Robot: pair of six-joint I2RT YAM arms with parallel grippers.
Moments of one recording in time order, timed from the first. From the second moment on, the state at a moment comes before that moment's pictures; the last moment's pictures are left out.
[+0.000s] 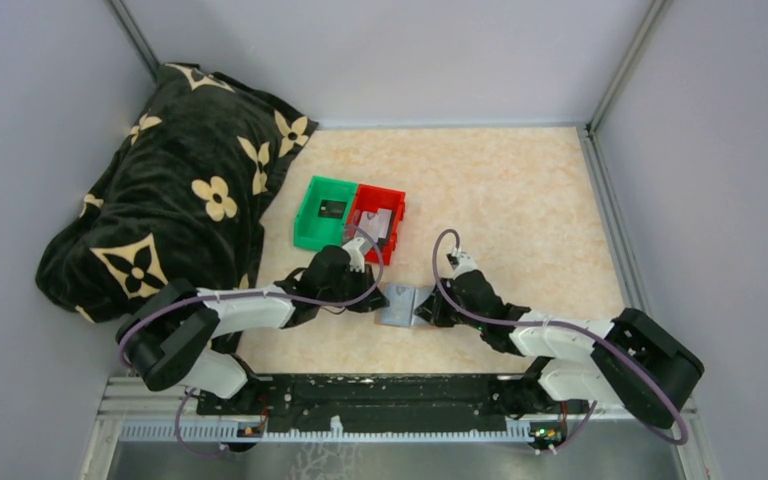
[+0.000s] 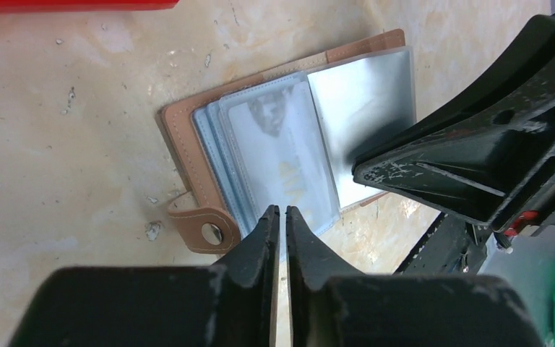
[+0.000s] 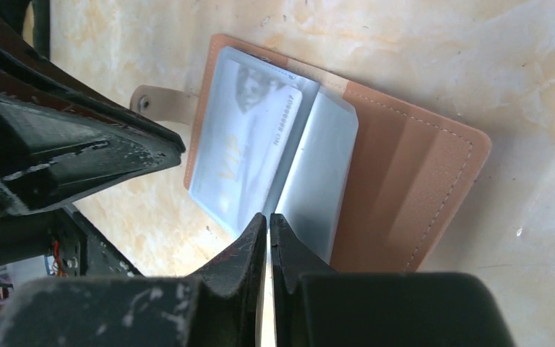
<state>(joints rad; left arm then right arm) -0.81 1.45 0.51 0.31 0.24 -0.65 0.80 1.16 0.25 0.34 -0.05 0.83</state>
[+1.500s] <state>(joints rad) -0.80 1.46 0.50 0.42 0.24 -0.67 0.79 1.28 0.23 0.48 -0.10 0.87</state>
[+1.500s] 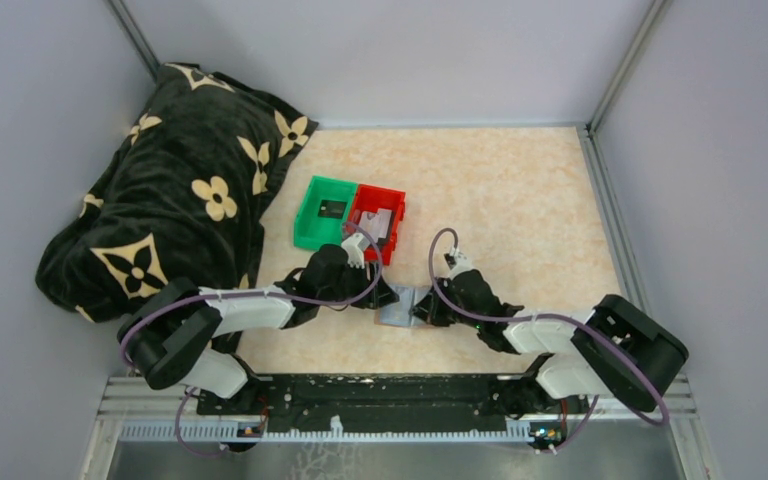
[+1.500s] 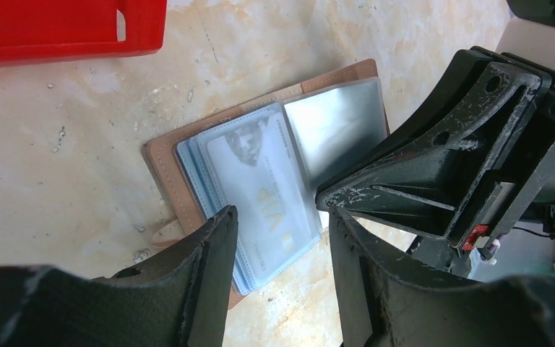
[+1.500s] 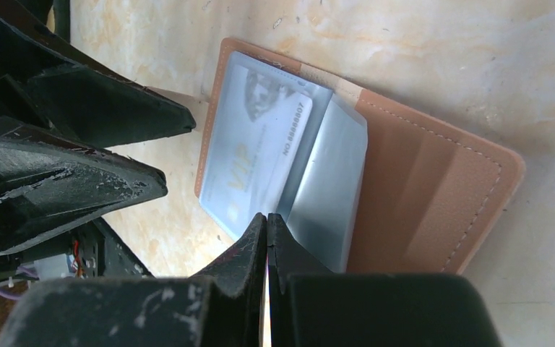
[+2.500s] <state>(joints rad) -0.80 1.46 0.47 0.50 0.30 -0.71 0.78 1.35 0.20 0.58 -0.11 0.89</state>
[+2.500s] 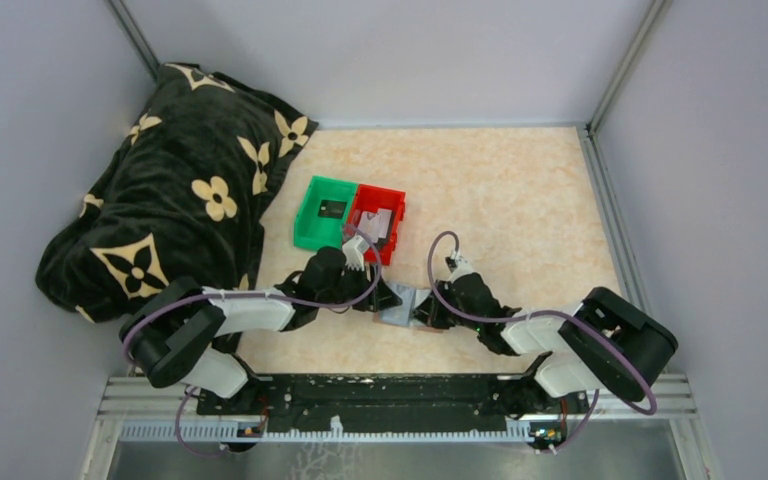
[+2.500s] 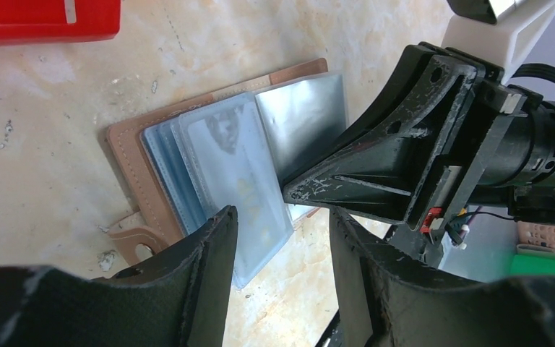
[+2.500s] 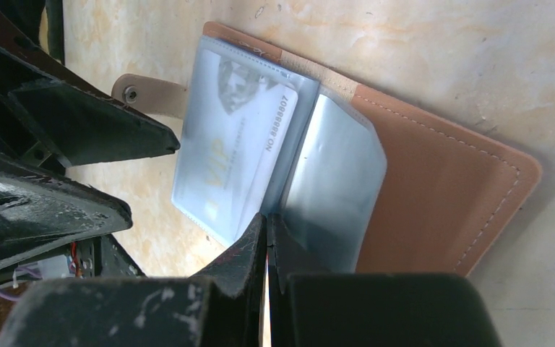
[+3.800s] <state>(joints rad) -0.78 1.49 0.44 0.56 0.34 -0.73 0.77 1.39 0.19 0.65 -0.14 0.90</state>
